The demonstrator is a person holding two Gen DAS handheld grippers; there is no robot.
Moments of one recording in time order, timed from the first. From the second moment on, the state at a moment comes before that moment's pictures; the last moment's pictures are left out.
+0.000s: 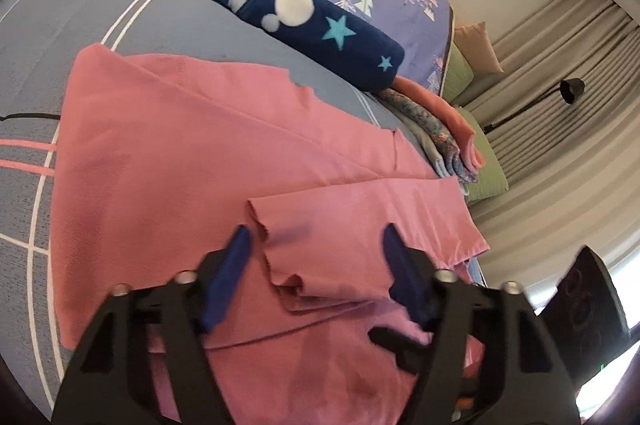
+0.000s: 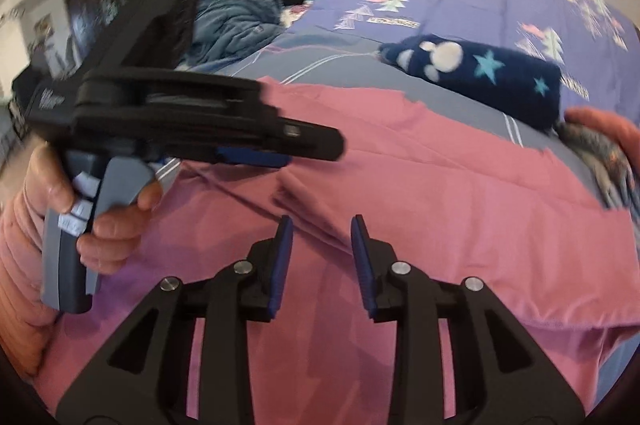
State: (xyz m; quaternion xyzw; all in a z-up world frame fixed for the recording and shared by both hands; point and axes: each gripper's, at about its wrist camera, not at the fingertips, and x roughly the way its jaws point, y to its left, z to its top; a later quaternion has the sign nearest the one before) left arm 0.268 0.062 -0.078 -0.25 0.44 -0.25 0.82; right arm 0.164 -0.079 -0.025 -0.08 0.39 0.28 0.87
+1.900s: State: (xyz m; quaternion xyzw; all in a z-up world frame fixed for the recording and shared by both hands) left arm 0.248 0.015 -0.046 -0.09 0.38 -0.21 0.89; right arm 0.142 -0.316 -0.044 0.04 0.44 -0.01 0.90
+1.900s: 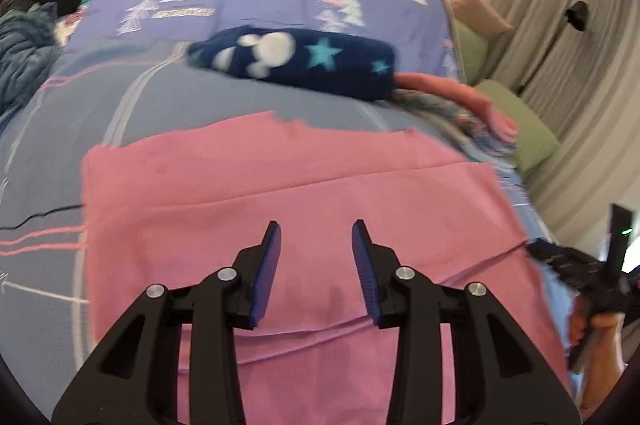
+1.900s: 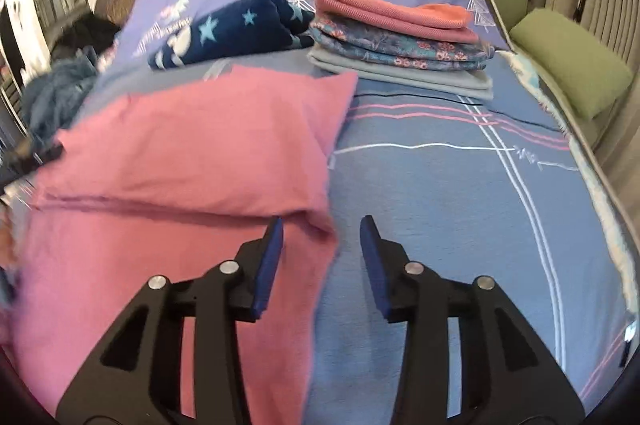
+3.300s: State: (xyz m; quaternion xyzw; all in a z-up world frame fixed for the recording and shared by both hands) left arm 0.310 -0.257 0.003 0.10 0.37 -0.26 0.89; right arm 0.106 -0.379 -0.056 0.25 0.40 0.01 0.88
